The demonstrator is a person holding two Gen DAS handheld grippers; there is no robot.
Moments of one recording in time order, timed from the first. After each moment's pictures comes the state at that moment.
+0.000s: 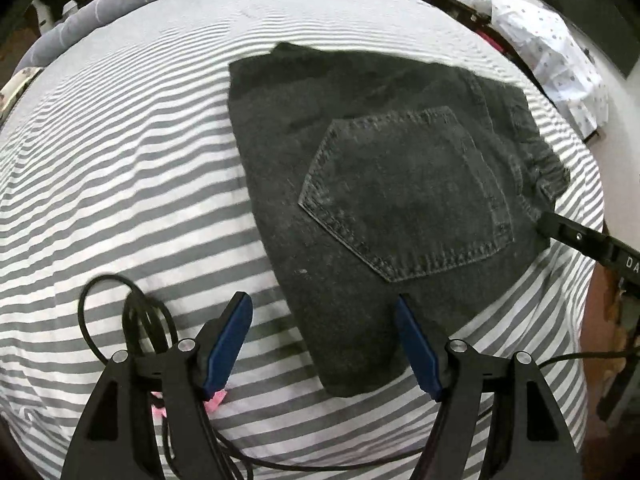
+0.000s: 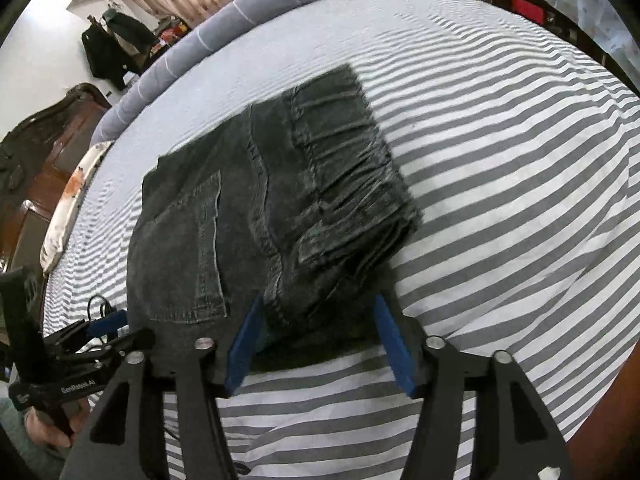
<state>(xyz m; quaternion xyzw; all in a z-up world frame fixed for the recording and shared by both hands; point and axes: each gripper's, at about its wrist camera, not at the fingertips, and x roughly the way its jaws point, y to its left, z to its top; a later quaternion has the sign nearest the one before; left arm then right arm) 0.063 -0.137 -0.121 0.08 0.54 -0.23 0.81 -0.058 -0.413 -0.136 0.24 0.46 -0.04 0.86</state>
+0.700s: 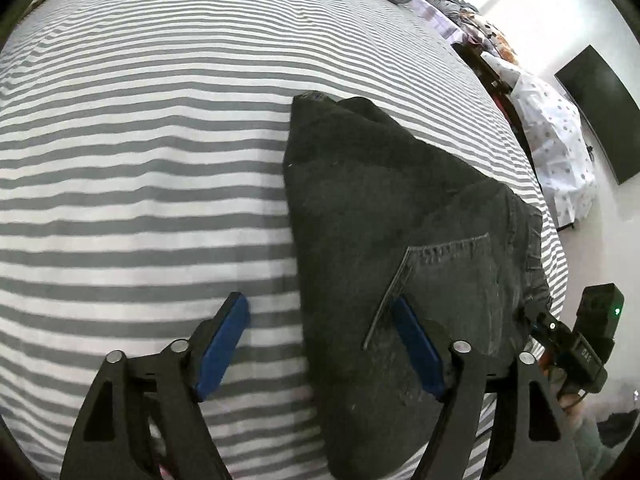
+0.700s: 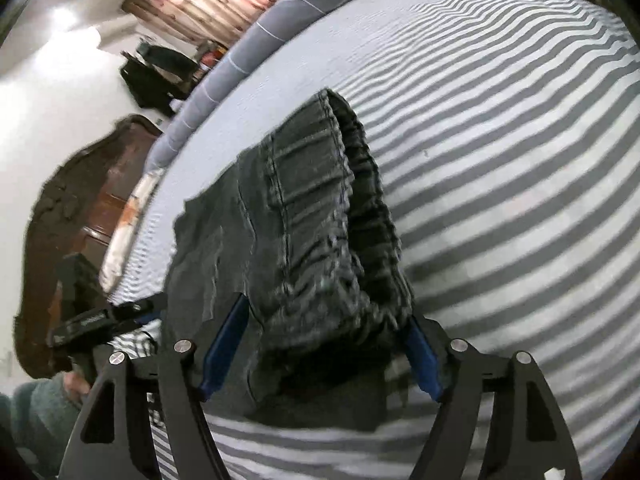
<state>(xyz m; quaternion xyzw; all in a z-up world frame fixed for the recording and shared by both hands) 0.150 -0.106 -0.132 -0.08 0.56 -0.23 0.79 -0.022 -0.460 -0.164 0.33 0.40 0.08 0.85</state>
